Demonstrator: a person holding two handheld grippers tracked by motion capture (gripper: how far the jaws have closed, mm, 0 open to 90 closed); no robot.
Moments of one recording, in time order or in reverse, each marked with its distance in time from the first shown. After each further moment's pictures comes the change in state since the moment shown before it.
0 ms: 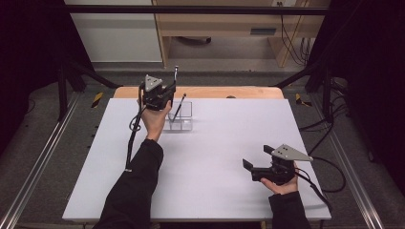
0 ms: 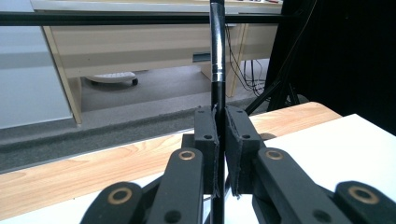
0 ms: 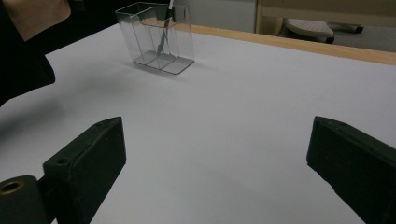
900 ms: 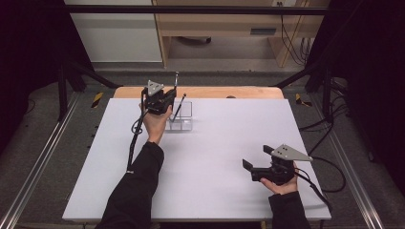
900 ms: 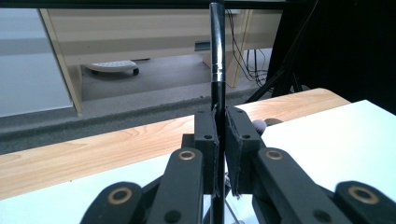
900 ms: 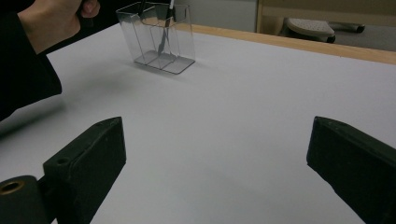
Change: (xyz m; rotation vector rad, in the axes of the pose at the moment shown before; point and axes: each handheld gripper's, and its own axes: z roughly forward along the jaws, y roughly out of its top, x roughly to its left) left arm 0.005 -0.022 0.010 0.037 0.007 -0.011; right arm 0.000 0.000 0.001 0.001 0.003 0.000
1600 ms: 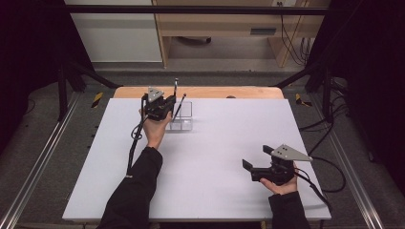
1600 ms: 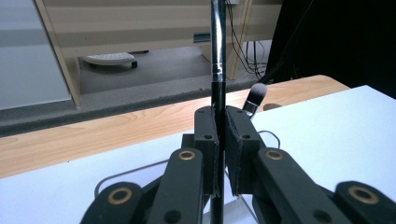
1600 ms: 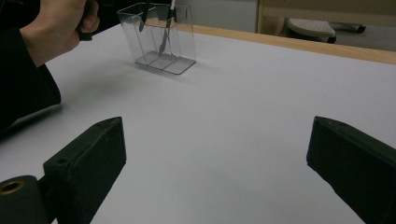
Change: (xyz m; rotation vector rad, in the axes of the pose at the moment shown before) left arm 0.000 -0.019 -0.004 0.025 -0.003 0.012; right arm 0.001 0.000 0.000 -0.002 0.003 0.002
